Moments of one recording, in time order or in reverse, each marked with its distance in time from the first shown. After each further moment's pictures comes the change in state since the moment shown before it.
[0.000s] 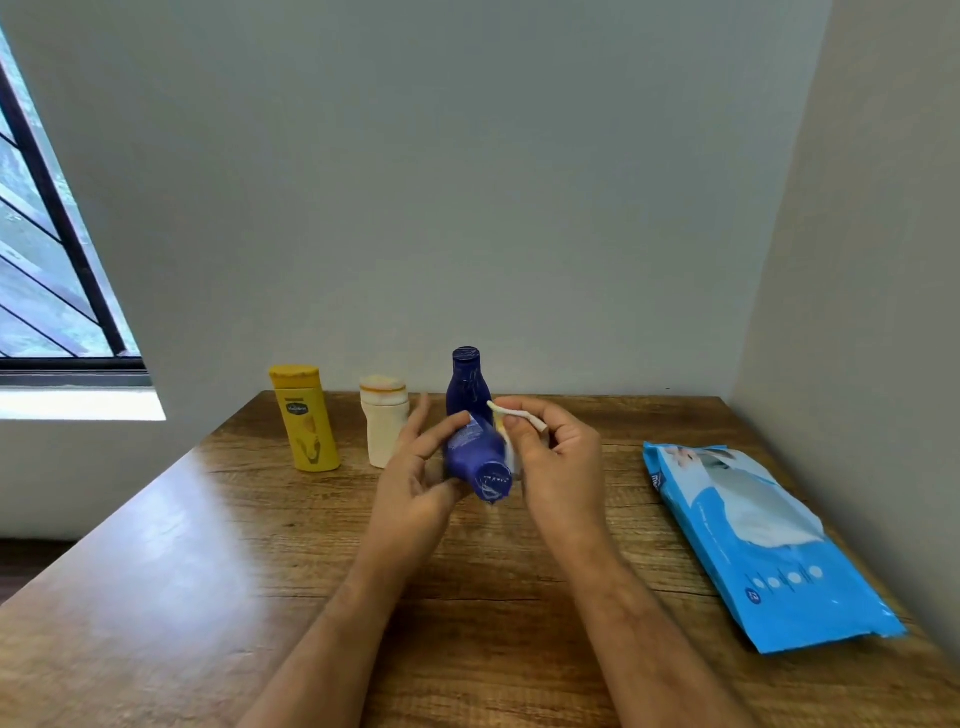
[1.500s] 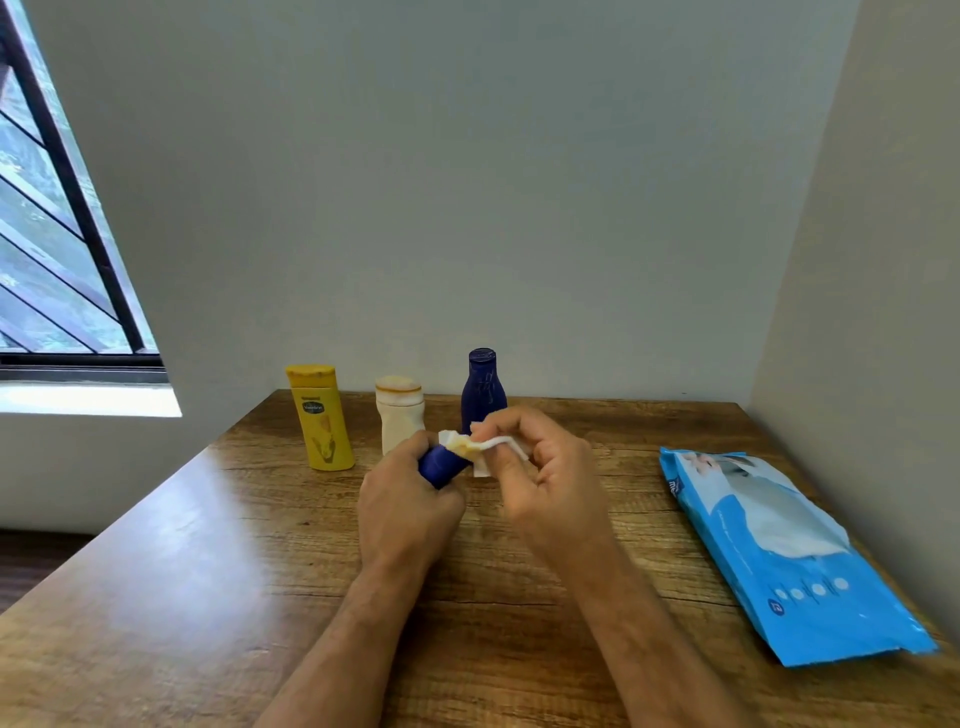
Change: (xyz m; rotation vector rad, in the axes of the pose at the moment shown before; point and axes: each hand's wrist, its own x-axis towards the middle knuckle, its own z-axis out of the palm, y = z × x) left_hand -0.002 0.003 -0.006 0.600 0.253 -0.059; right_hand -0.017 -0.008 0.003 -0.183 -0.295 -0.338
